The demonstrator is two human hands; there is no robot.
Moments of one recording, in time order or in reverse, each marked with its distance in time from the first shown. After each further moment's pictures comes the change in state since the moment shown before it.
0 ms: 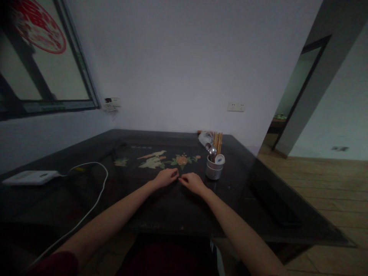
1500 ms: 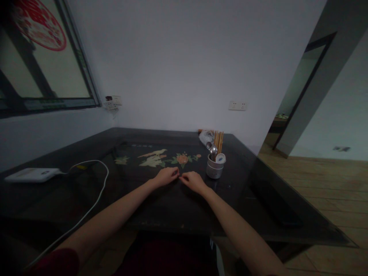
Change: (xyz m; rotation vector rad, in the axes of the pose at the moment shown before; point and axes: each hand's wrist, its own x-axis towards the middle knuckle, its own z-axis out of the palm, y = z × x) left_hand -0.006 0.007 -0.010 -0.013 -0.025 -0.004; right_hand 0.000 -0.004 -0.003 -0.007 -0.014 0.017
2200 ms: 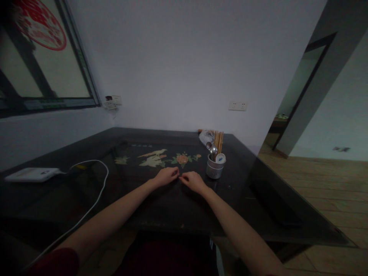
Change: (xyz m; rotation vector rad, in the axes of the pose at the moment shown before) left_hand 0.000 0.001 -0.001 0.006 0.004 -0.003; right_hand -0.001 0.000 0.000 0.013 -0.001 -0.002
